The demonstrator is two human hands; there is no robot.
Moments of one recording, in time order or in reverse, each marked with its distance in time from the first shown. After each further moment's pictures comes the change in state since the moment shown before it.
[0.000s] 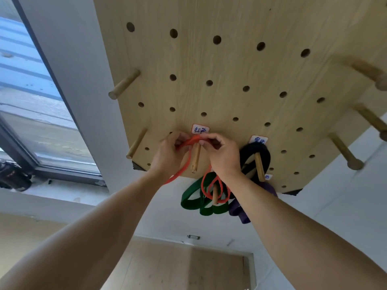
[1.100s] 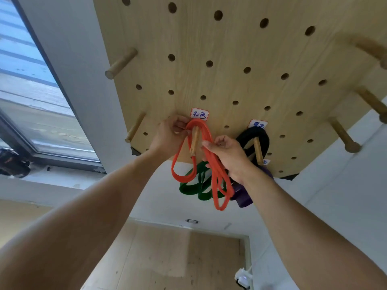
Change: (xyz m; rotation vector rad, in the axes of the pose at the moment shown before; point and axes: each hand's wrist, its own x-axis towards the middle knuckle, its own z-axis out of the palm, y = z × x) left_hand 0.006 0.003 -0.002 0.001 -0.029 -0.046; right_hand -0.029 -0.007 -0.027 0.233 -0.193 0.579
